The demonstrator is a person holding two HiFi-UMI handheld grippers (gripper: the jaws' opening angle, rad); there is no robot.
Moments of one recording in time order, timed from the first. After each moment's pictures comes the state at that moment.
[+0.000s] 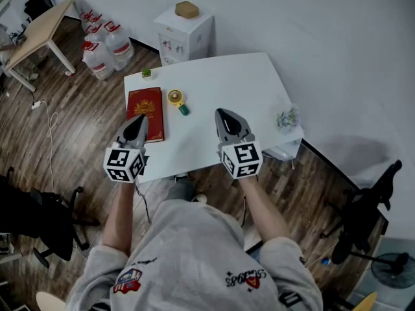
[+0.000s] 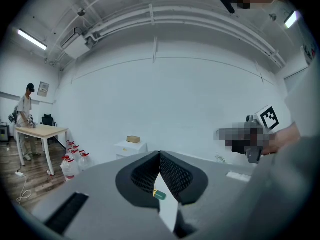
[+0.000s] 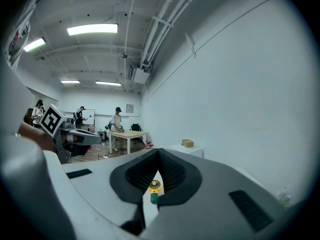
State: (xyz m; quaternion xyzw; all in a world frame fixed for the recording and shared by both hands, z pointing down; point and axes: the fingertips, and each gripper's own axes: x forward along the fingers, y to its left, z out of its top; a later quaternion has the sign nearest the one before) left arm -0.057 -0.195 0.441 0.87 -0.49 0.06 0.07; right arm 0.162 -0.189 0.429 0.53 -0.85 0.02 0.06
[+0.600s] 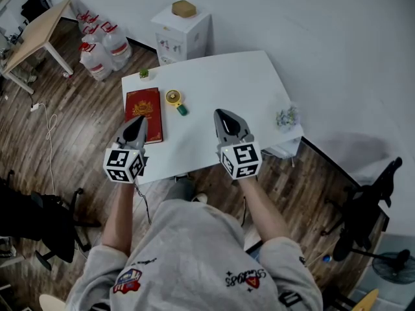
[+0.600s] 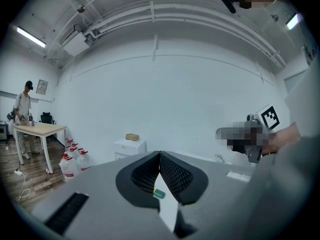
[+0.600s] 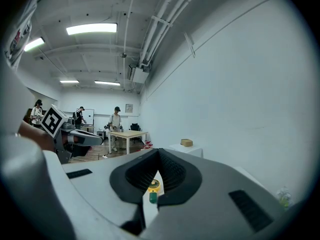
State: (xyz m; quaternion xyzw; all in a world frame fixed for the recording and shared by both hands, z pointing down) left arm -0.051 -0.204 0.450 0.87 -0.48 0.07 0.08; right arm 0.167 -0.194 0.433 0.53 -0.85 0.02 0.06
